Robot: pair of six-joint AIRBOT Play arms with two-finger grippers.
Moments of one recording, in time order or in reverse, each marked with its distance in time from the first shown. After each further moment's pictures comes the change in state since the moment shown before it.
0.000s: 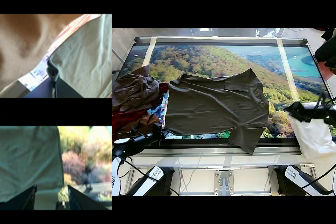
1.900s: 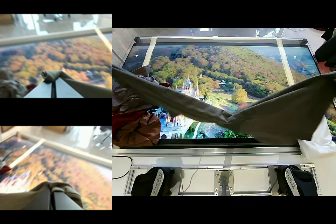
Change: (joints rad) left arm -0.502 0.467 1.348 0.600 -0.393 0.033; right arm 0.308 0.576 0.826 0.021 0.112 -0.071
